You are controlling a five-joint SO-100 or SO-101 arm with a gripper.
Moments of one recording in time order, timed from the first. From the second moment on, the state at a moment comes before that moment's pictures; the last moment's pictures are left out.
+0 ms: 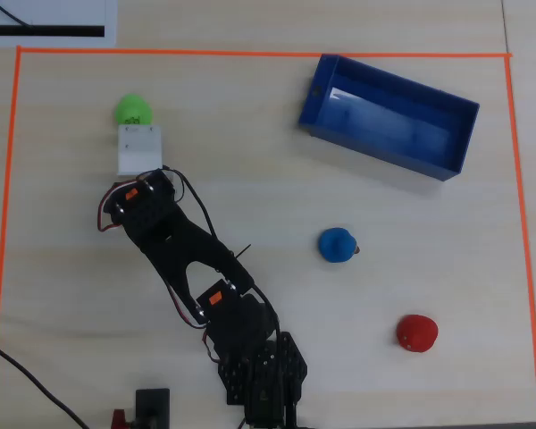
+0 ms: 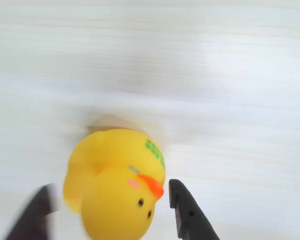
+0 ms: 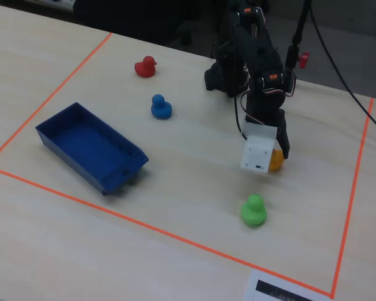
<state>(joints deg) -34.5 81.9 100.2 56.8 -52.2</state>
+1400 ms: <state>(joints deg) 23.5 133.9 101.9 62.1 -63.9</state>
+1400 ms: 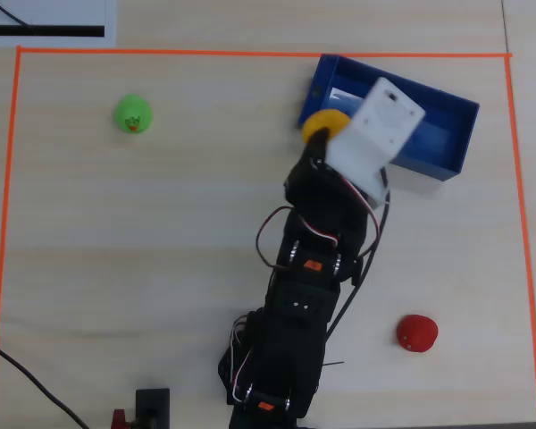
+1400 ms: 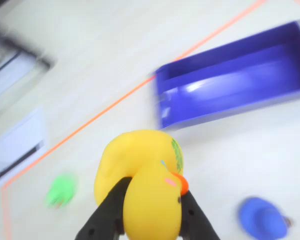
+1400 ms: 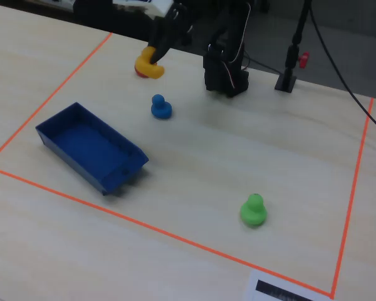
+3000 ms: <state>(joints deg) 31.6 75.9 91.1 20.4 -70.1</state>
